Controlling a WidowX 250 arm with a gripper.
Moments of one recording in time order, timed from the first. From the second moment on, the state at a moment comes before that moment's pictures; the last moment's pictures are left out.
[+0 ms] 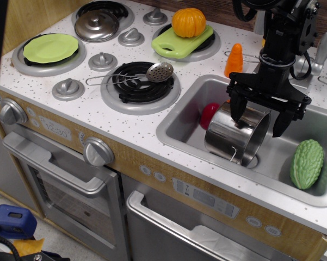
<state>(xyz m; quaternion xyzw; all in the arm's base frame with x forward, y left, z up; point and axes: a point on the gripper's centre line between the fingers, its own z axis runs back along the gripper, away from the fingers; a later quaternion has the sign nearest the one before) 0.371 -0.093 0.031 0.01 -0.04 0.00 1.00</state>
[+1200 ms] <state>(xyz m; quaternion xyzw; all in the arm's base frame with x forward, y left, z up) 0.391 -0.115 0.032 0.25 0.01 -0.09 0.97</state>
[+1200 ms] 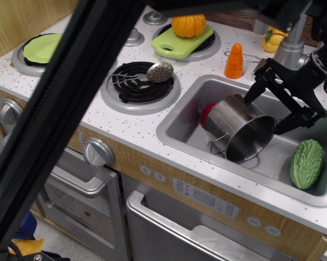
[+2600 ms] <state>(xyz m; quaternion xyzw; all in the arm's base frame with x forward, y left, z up) 0.383 -0.057 -0.015 0.36 -0.03 -0.21 0.91</state>
